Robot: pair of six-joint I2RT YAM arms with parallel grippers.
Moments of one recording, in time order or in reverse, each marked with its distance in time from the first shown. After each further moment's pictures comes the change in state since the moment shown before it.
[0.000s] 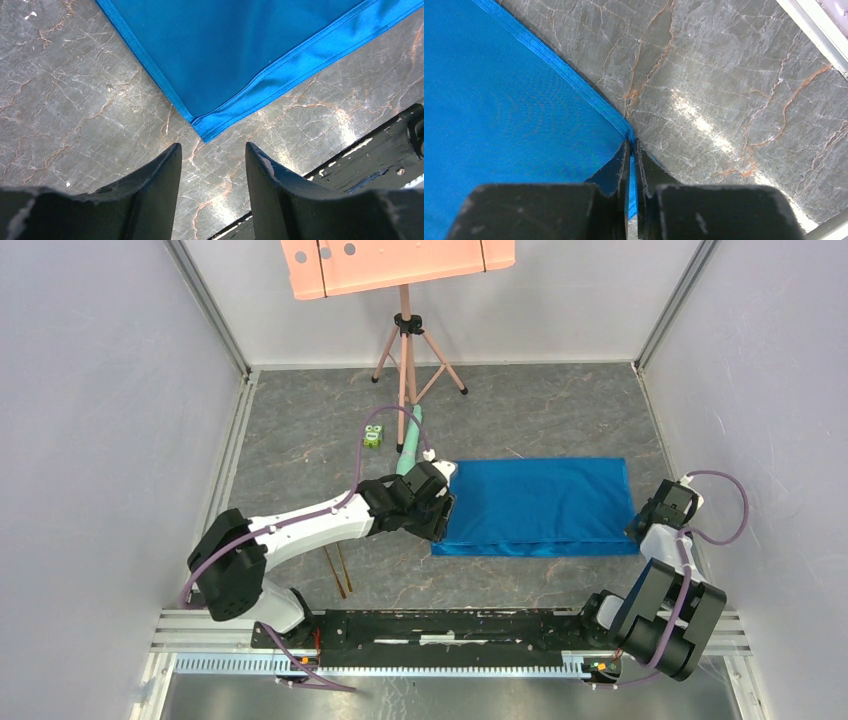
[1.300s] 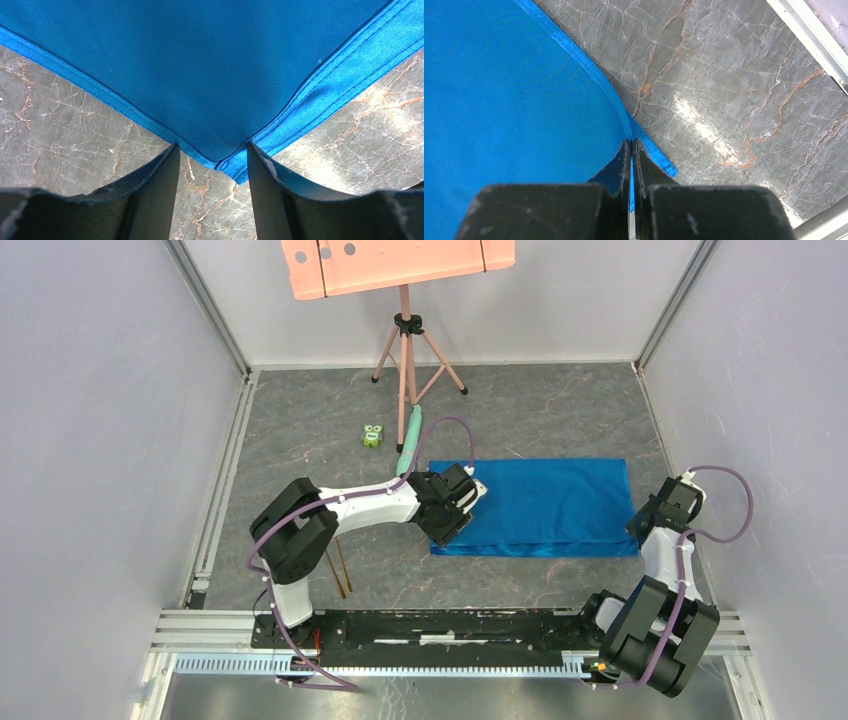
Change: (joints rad) left arm -0.013 0.348 0.183 -0.090 0.006 0.369; right arm 0.000 -0.092 0.027 -0.083 -0.043 -0.019
